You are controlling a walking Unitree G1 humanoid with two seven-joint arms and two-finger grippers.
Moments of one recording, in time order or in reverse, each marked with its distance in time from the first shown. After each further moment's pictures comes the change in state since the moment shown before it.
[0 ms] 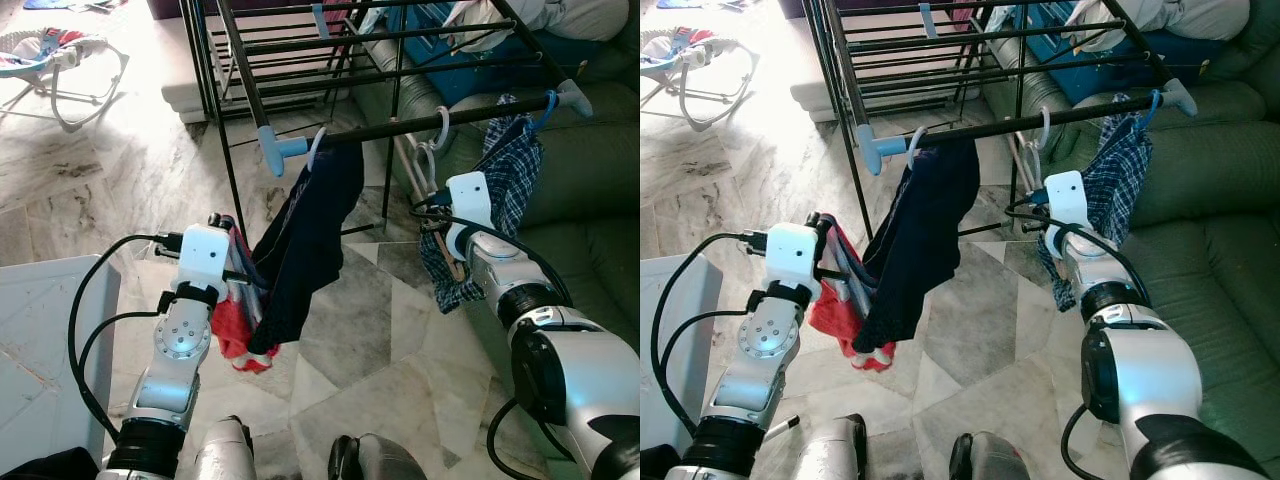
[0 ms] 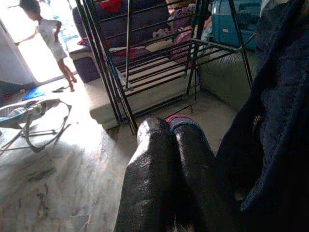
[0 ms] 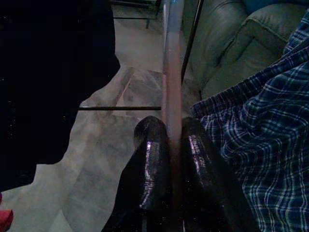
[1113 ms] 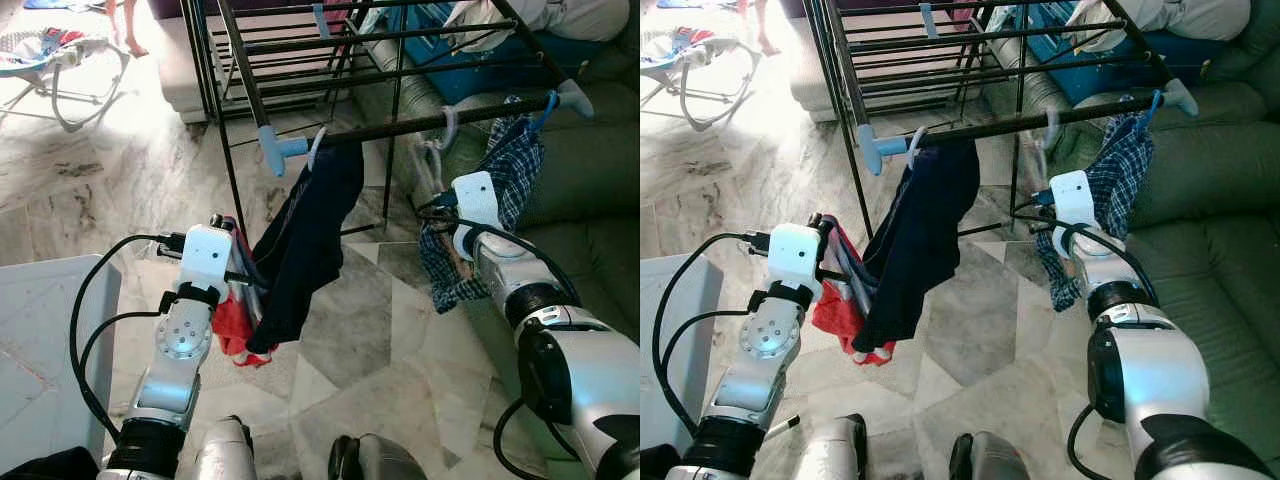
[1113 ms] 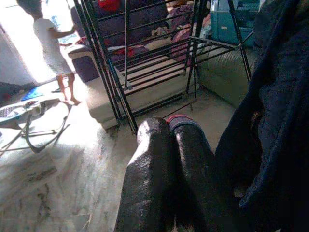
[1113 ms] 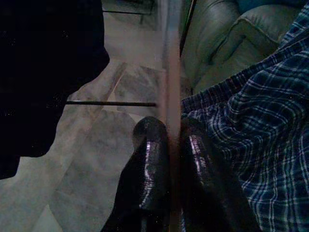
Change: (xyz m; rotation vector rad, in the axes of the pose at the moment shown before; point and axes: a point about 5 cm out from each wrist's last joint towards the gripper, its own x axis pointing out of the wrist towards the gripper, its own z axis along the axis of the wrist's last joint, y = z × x) left arm 0.000 -0.001 -0.001 0.012 0.007 -0.008; right arm -0.002 -0.010 -0.001 -0.044 0.016 -0.020
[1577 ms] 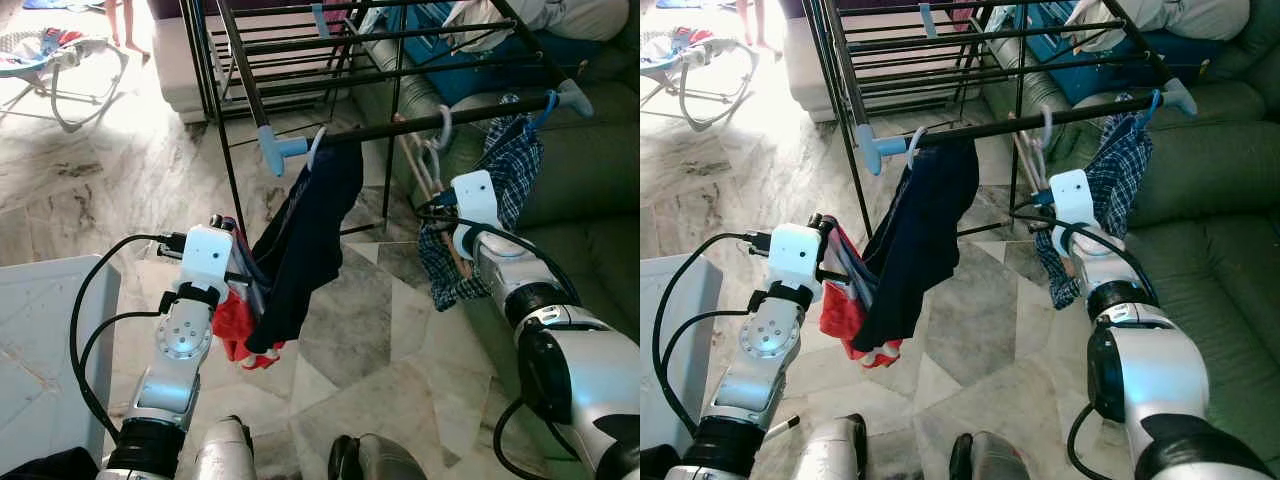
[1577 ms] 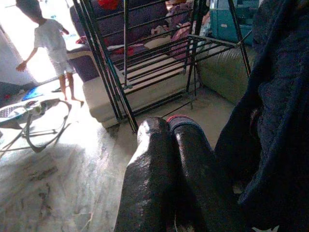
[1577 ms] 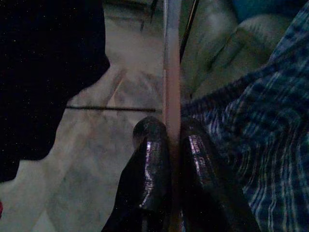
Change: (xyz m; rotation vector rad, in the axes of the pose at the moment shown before) left arm 0.000 0.000 -0.001 0.008 0.006 -0.002; right arm 0.000 0.001 0.006 -0.012 -0.036 0.001
